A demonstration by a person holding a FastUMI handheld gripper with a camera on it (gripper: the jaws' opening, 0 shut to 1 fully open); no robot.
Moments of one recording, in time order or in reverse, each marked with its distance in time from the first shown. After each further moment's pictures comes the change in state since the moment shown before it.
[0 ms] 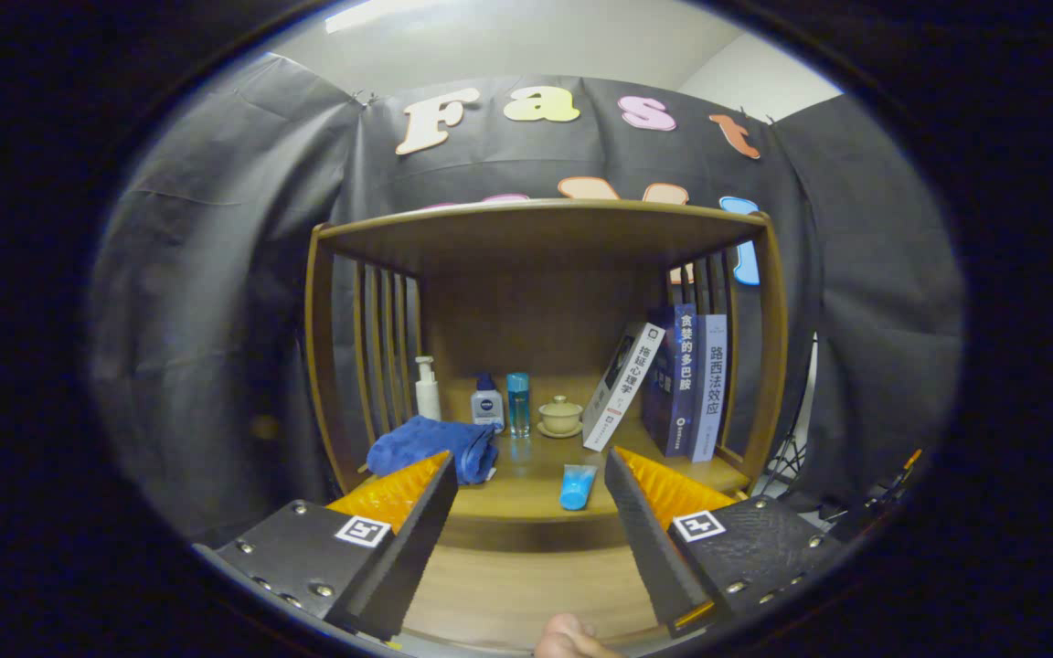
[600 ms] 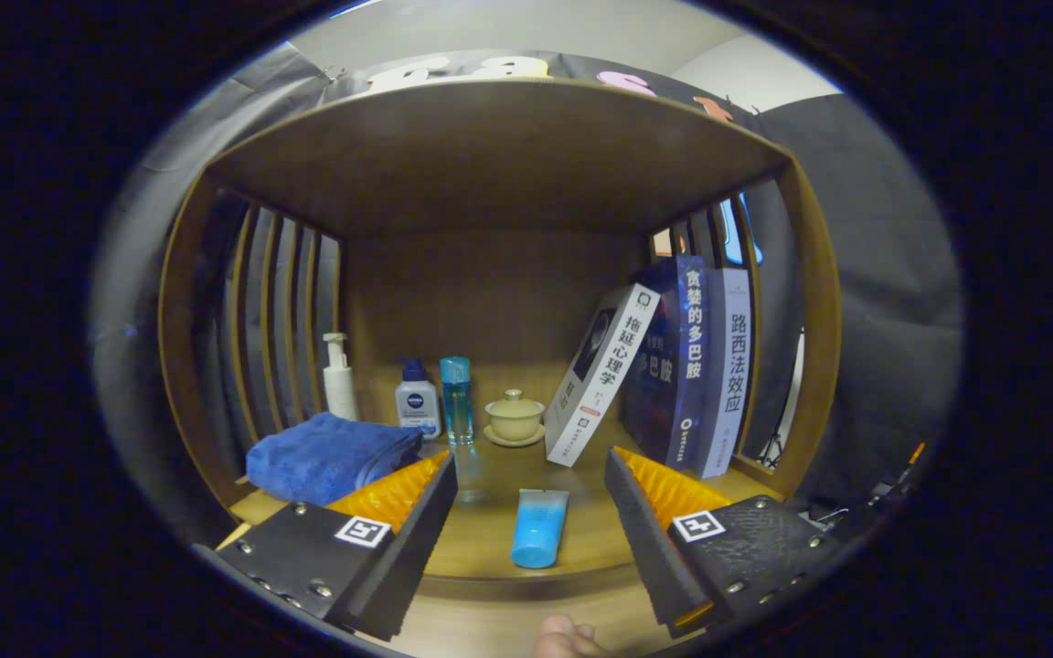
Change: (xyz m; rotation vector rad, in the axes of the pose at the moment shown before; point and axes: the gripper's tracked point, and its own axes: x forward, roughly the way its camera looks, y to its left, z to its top) arm 0.147 -0.040 -0.032 -0.017 0.013 -0.120
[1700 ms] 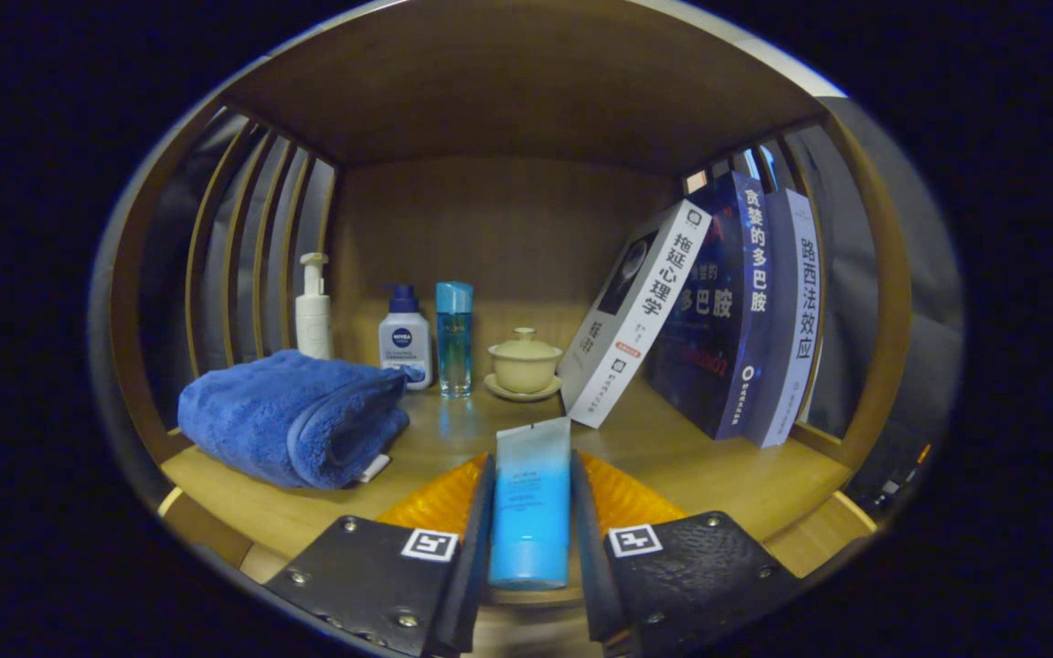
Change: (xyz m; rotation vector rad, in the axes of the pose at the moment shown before) arm 0.087 0.012 -0.089 -0.050 0.096 -0.016
